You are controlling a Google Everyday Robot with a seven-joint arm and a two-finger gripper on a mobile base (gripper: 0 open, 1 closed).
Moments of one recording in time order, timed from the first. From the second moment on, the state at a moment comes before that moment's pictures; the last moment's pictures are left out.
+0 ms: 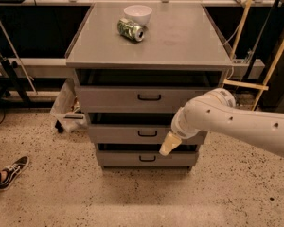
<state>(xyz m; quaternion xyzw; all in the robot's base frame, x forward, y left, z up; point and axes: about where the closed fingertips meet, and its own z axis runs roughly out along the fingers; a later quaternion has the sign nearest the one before) 0.601 -0.119 0.629 -0.52 0.82 -0.02 0.25</state>
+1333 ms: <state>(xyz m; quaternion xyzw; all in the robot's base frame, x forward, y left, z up) 0.633 -0.115 0.594 -0.54 0.79 -0.09 0.27</state>
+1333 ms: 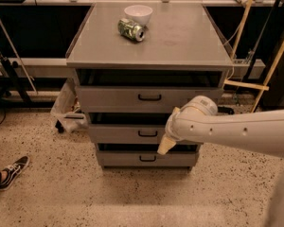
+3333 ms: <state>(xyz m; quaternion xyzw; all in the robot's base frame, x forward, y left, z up) 0.661 -0.259 0.484 -0.47 0.86 -0.16 0.14</state>
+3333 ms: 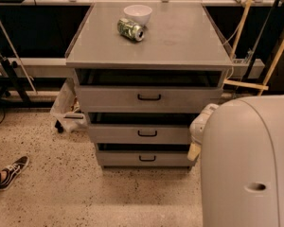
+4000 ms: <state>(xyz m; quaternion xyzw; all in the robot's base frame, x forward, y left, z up) 0.726 -0.254 0.481 -0.50 0.83 -0.20 0.15</state>
